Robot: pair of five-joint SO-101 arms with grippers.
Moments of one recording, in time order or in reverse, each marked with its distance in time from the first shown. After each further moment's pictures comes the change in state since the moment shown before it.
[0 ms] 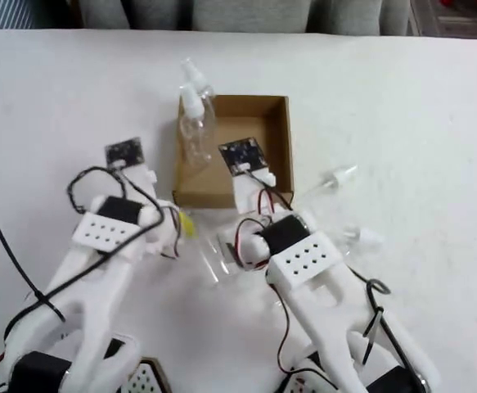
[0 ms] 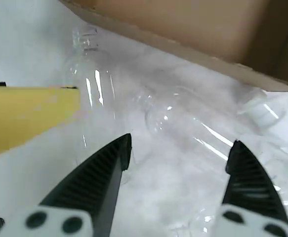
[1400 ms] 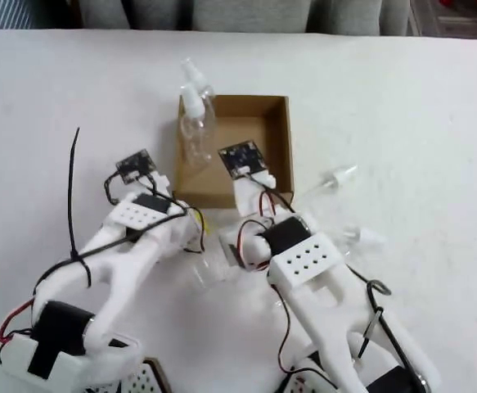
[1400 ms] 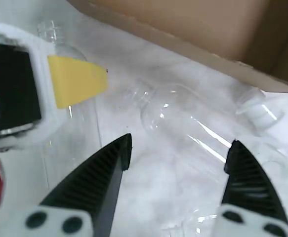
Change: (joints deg) left arm 4.1 18.0 -1.2 -13.2 15.7; right arm 0.5 -0.1 1.8 -1.2 2.8
